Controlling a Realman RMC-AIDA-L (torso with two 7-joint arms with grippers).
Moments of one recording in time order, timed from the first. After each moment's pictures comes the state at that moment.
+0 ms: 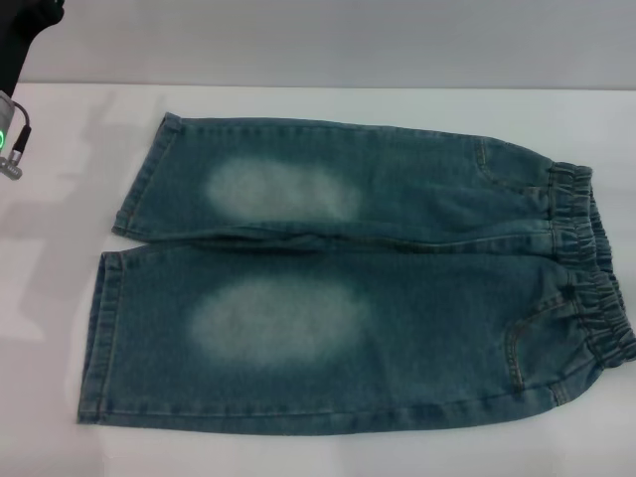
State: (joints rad) left arm -0.68 -2.07 0.90 0.13 0.42 1.13 -0.54; right arm 0.52 2.07 -0.42 -0.14 -0.49 -1.17 0.21
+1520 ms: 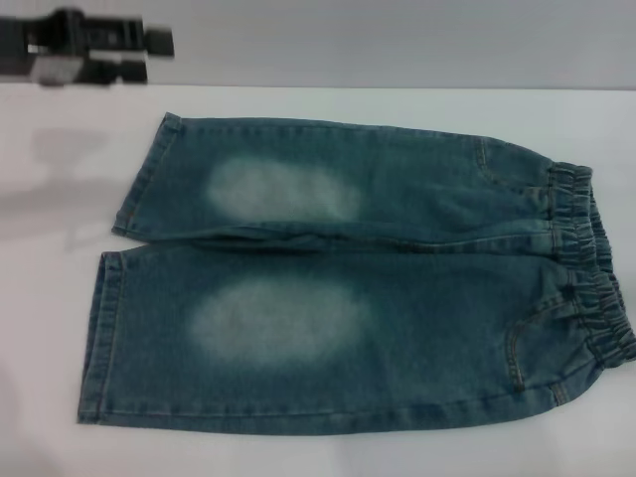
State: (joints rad) left arm -0.71 -1.70 0.94 0.61 1.75 1.55 -2.40; right arm 0.51 2.03 -0.39 -0.15 -0.49 -1.14 0.21
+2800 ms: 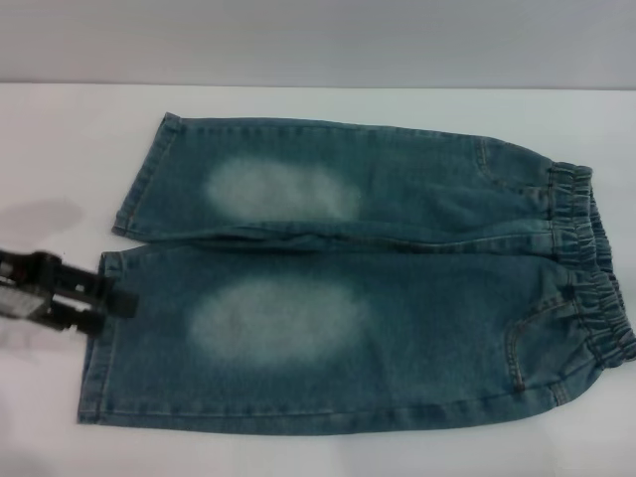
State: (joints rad) left arm -0.67 -1.71 0.94 0.50 2.13 1.78 -2.47; right arm 0.52 2.02 -0.39 -0.14 -0.50 -1.13 0.21
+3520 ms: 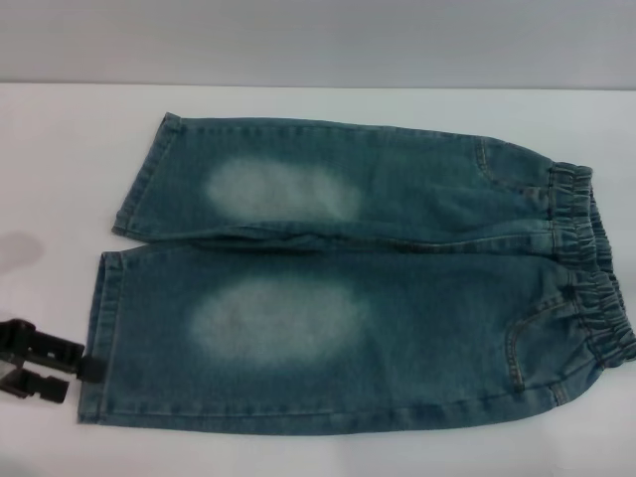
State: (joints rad) left arm -0.60 -1.72 0.94 0.46 2.22 1.75 -2.49; right arm 0.53 2.02 -0.39 -0.14 -0.50 -1.11 0.21
